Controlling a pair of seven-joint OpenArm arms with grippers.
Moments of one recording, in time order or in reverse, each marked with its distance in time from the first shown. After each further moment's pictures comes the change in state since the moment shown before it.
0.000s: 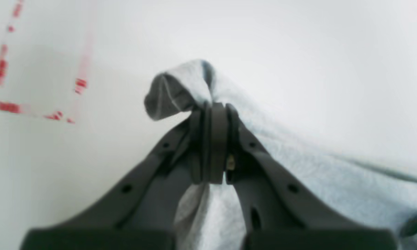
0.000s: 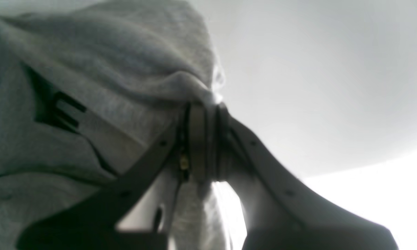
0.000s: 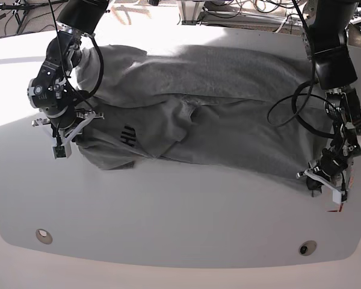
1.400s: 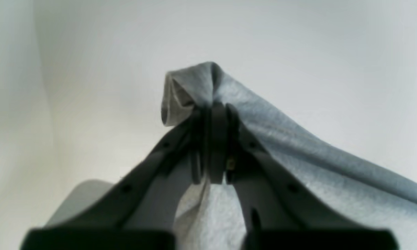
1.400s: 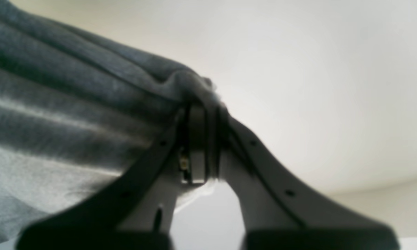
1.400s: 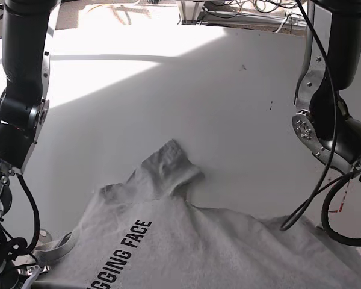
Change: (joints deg) left arm -37.7 8.8 -13.0 25.1 7.5 3.6 12.2; right arm 55.5 21.6 -21.0 -20.8 2.0 2.7 -2.9
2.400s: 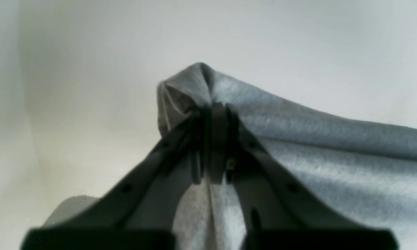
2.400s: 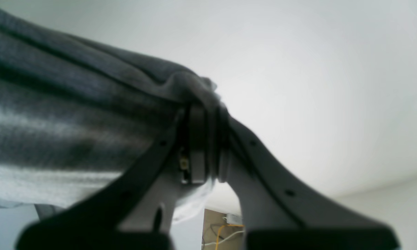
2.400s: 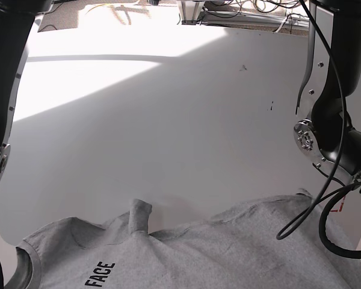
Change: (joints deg) left arm -3.3 0.8 2.4 -2.6 0.7 -0.1 1.2; right arm 27.7 4.6 -13.9 -16.3 0.0 2.9 0.1
